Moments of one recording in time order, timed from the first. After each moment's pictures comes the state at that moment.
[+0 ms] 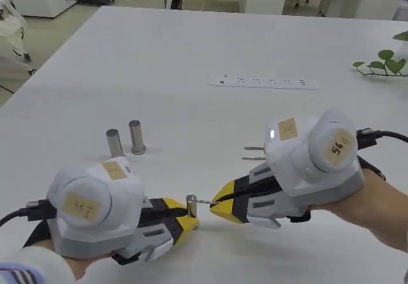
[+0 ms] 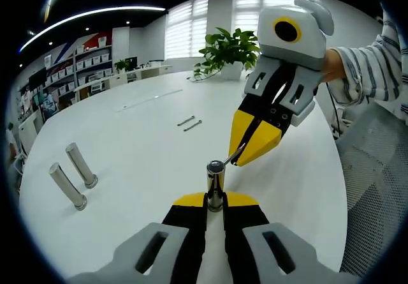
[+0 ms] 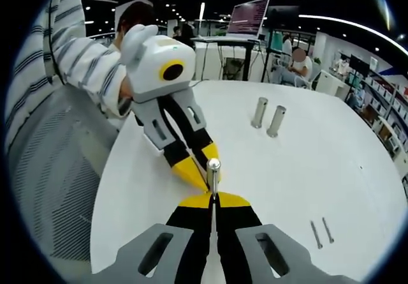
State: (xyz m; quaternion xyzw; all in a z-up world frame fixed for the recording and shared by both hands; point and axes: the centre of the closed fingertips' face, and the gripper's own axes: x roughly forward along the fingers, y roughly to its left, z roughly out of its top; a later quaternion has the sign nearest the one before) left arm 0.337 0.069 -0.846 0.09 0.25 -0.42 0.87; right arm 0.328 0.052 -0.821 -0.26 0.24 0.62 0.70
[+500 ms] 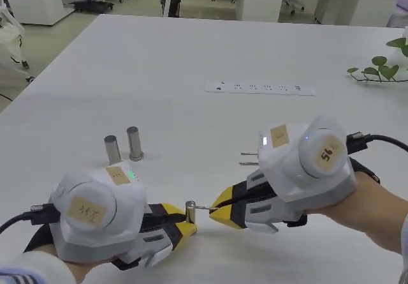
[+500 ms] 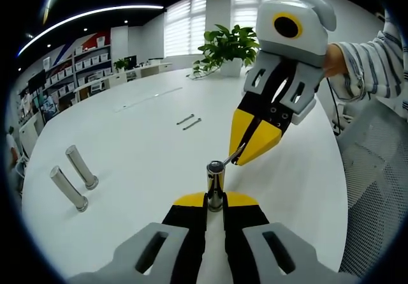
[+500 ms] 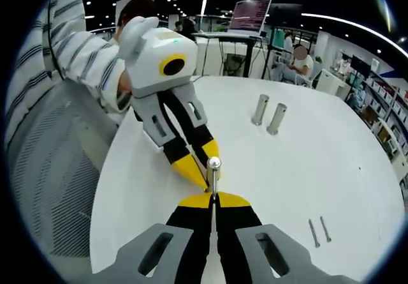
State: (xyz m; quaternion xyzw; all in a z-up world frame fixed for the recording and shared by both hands) left arm 0.337 0.068 -0.846 0.10 0.26 -0.41 0.87; right arm 0.329 0.049 -0.821 -0.27 0.24 0.61 0.70
